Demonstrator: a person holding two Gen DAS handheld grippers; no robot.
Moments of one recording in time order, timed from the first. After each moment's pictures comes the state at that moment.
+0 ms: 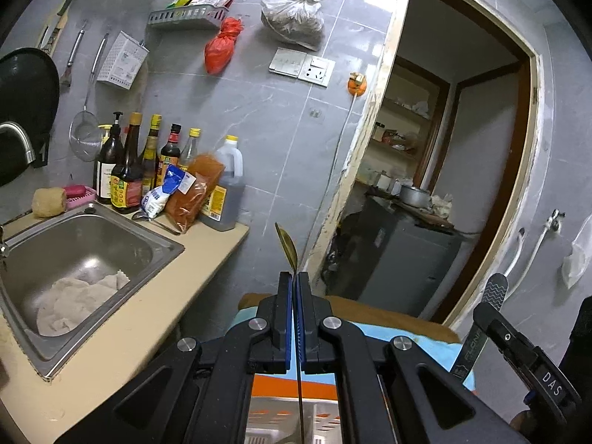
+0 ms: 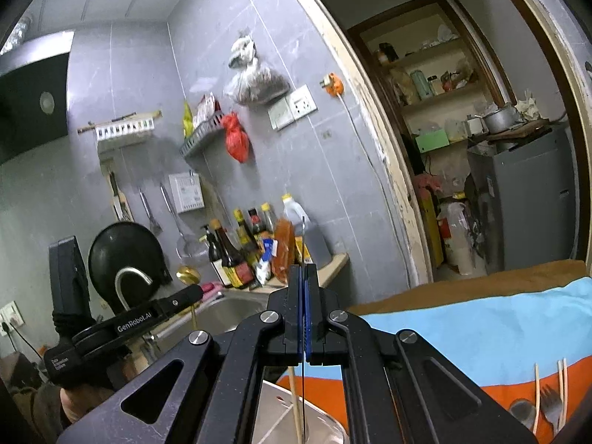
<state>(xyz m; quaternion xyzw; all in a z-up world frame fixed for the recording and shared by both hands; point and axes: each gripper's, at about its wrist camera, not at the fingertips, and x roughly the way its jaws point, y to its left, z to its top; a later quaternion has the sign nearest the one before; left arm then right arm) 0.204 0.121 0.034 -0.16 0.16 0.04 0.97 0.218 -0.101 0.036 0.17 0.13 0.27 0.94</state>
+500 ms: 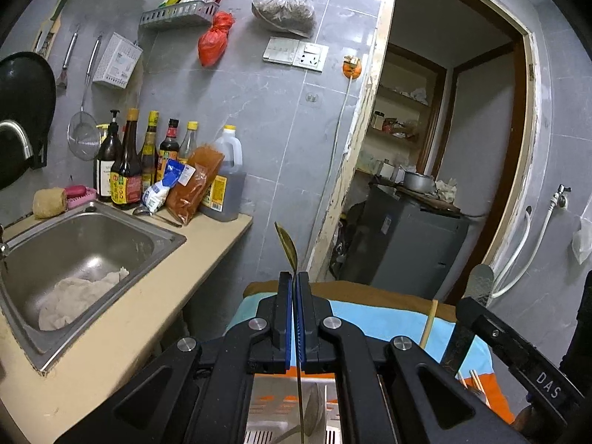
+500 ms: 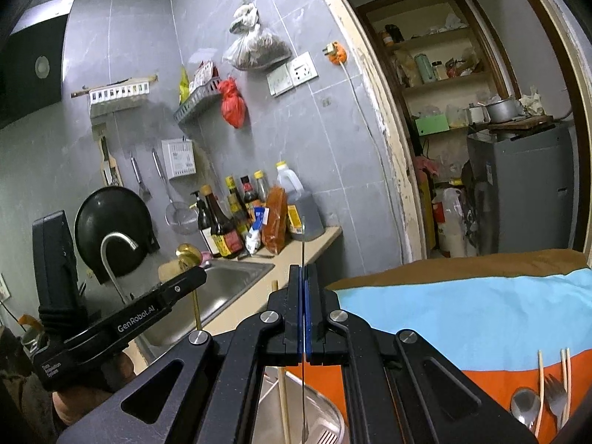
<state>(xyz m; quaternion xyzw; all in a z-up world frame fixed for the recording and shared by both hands) 0.205 0.108 0.010 -0.14 0.17 0.05 0.97 0.225 -0.082 0.013 0.13 0.17 0.27 0.94</state>
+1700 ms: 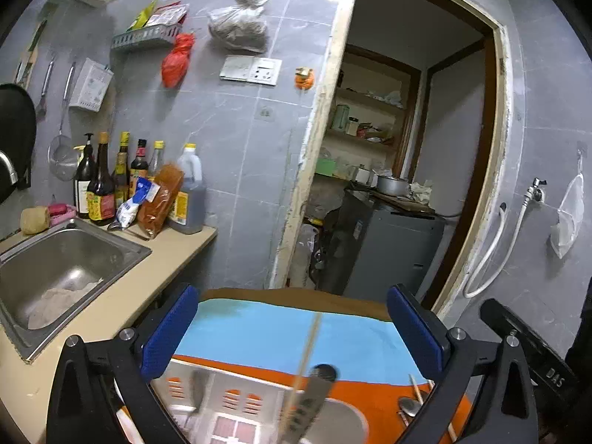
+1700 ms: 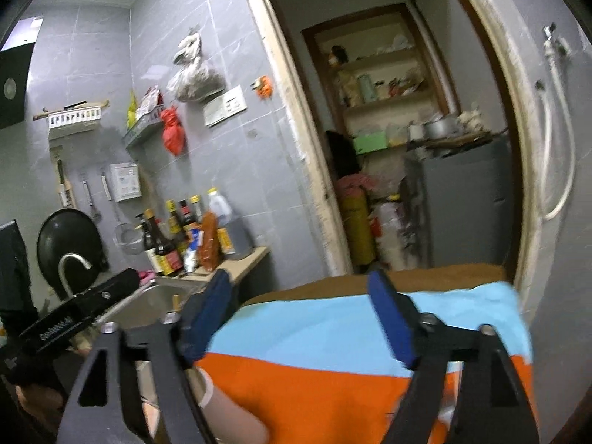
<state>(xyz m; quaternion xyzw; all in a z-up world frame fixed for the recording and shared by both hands) 0.188 0.023 0.045 -0.12 0.15 0.02 0.98 0.201 -0.200 0.041 0.12 0.14 0.14 0.97</state>
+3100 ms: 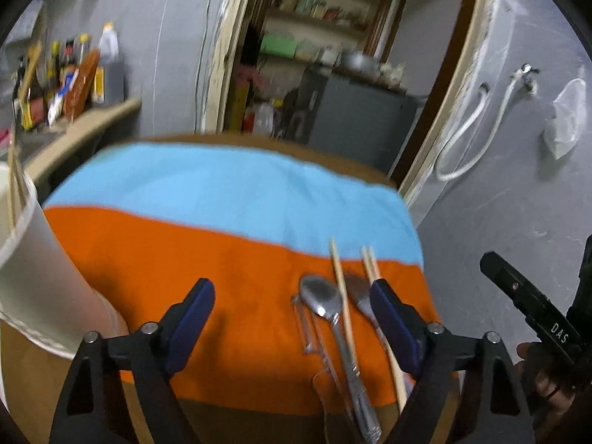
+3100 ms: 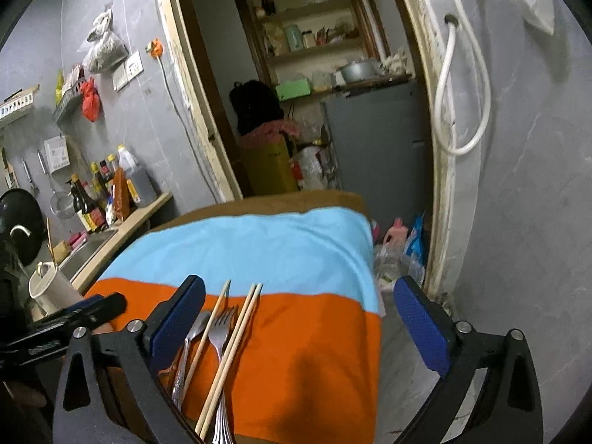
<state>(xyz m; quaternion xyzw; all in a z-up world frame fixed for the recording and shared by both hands) 0.231 -0.141 -0.080 -0.12 0.37 -0.05 0.92 0.222 -0.386 -0.070 0.12 0.28 0.07 0.95</state>
